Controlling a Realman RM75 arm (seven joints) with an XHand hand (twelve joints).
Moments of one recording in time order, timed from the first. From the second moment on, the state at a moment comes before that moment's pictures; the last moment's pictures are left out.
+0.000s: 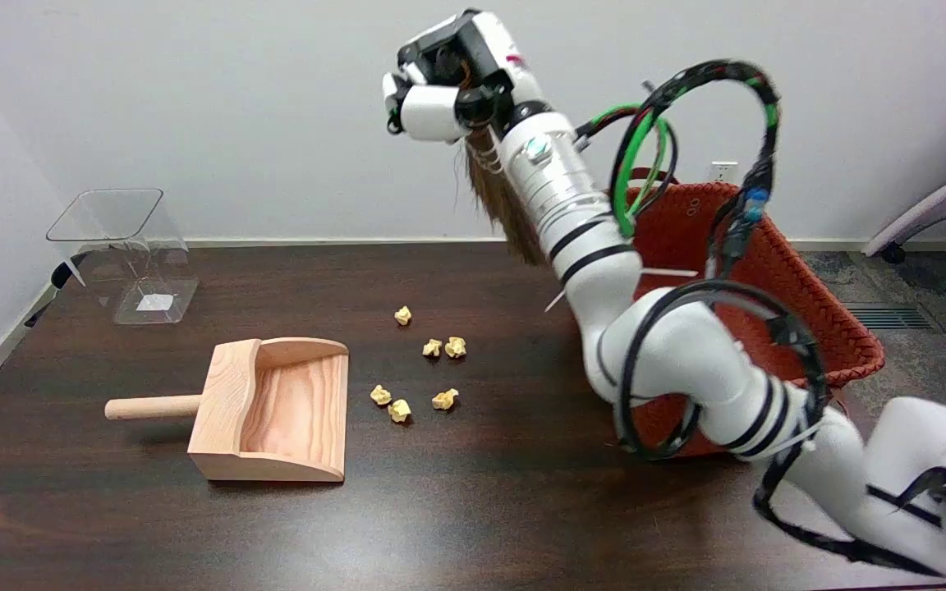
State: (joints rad) arm 0.56 -1.18 0.81 -1.79 -1.06 0.79 -0.49
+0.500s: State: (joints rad) arm 0.52 -1.35 0.78 -1.63 -1.14 0.86 -0.53
